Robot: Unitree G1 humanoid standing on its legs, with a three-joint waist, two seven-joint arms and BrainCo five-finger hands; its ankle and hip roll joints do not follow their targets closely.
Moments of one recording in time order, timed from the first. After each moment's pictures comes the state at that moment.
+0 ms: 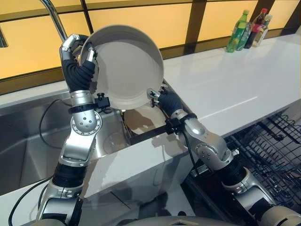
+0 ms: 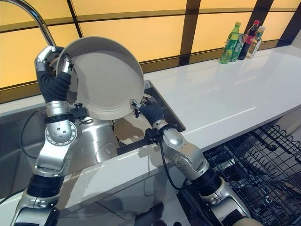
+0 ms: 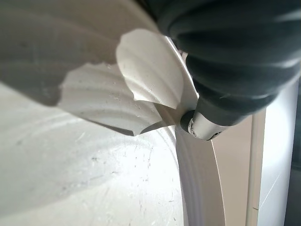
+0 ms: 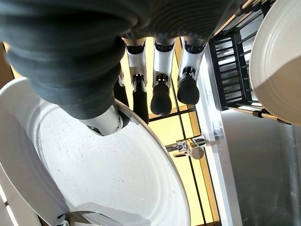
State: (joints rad) left arm -0.41 0.45 -0.08 -0.29 -0.05 0.01 0.55; right arm -0.51 -0.29 0.49 -0.21 0.77 0.29 -0.35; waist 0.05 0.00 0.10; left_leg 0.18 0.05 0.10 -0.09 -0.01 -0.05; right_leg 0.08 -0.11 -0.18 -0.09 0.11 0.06
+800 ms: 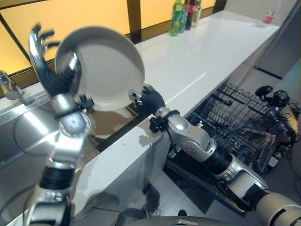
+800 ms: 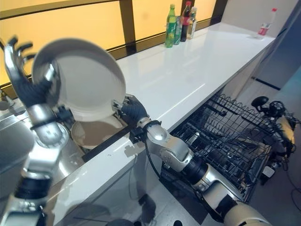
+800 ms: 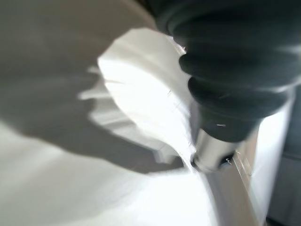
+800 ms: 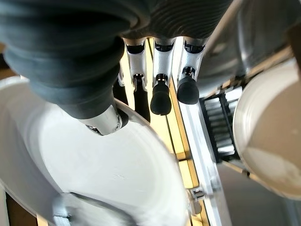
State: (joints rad) left arm -0.13 0.44 -0.07 -0.19 0.18 -0.25 0.81; right arm -0.66 -0.30 0.67 -0.06 0.83 0.17 -0.31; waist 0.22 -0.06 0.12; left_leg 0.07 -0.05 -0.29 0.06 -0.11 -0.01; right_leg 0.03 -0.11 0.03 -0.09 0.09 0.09
